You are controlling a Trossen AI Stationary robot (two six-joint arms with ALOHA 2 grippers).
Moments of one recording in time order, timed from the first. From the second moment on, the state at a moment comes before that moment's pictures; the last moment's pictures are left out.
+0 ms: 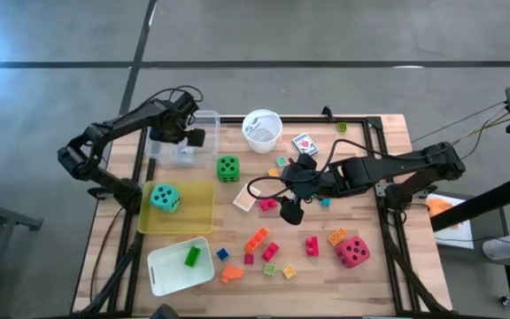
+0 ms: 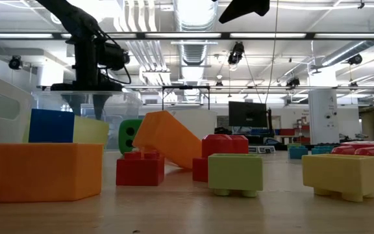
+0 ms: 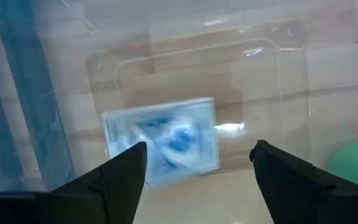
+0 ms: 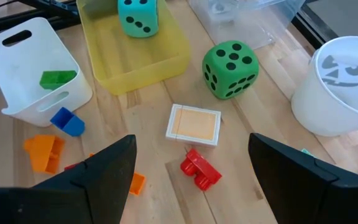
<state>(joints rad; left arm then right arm) 0.86 1.47 1.05 -1.00 -0.11 -0.56 0.21 1.51 1.47 -0.76 0.36 0.47</state>
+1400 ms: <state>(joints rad) 0.16 1.15 1.31 -1.27 0.01 -0.77 0.18 1.51 1.44 -1.26 0.03 0.86</state>
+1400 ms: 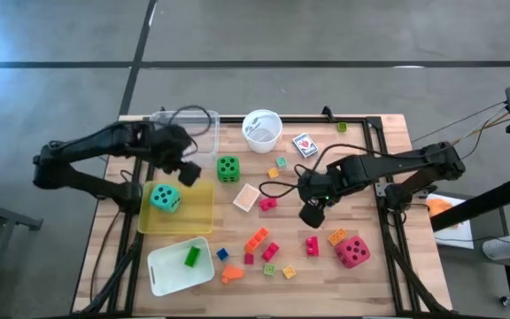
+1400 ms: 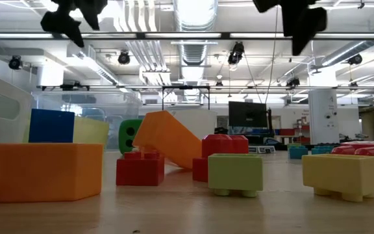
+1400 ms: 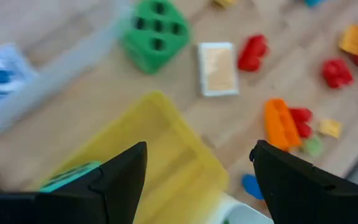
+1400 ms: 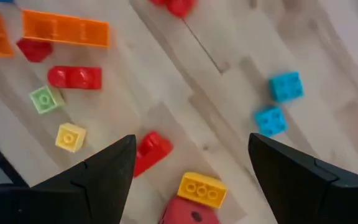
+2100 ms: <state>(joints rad) -0.12 1.16 1.31 -1.07 0.01 -0.87 0.03 1.51 0.95 -0.96 0.09 0.56</state>
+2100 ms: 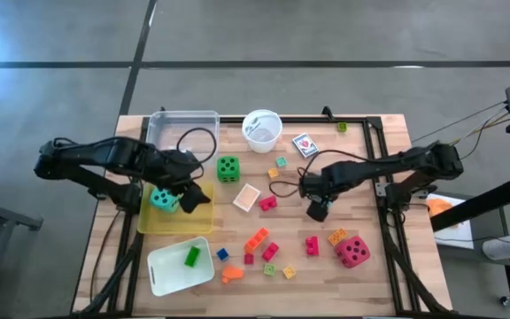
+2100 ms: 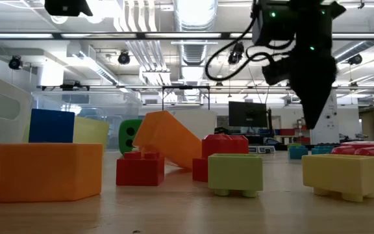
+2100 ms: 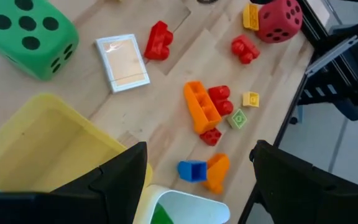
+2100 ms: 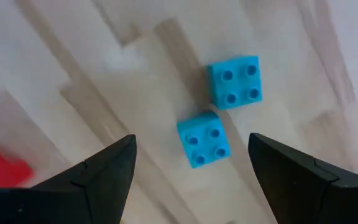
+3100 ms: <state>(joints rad) -0.13 1.16 1.31 -1.07 0.01 -0.89 0.03 1.51 0.76 -0.76 0.08 0.22</state>
